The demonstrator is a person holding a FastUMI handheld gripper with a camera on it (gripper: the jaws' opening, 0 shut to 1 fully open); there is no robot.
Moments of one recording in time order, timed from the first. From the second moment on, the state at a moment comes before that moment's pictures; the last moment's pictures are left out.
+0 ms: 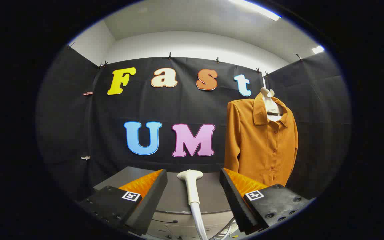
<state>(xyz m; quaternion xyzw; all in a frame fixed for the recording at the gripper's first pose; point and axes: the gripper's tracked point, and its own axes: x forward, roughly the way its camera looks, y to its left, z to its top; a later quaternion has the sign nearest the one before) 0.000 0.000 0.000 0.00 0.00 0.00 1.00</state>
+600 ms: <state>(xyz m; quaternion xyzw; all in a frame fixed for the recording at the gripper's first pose) -0.009 0.004 -0.004 0.00 0.01 0.01 1.00</state>
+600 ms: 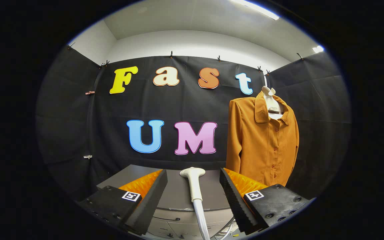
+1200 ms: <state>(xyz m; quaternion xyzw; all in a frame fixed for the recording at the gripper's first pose) 0.006 0.001 -0.019 0.00 0.03 0.00 1.00</state>
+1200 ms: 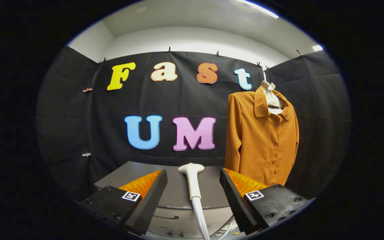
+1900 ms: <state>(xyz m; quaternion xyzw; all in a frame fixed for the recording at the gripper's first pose) 0.108 0.011 -0.077 0.00 0.12 0.00 0.99</state>
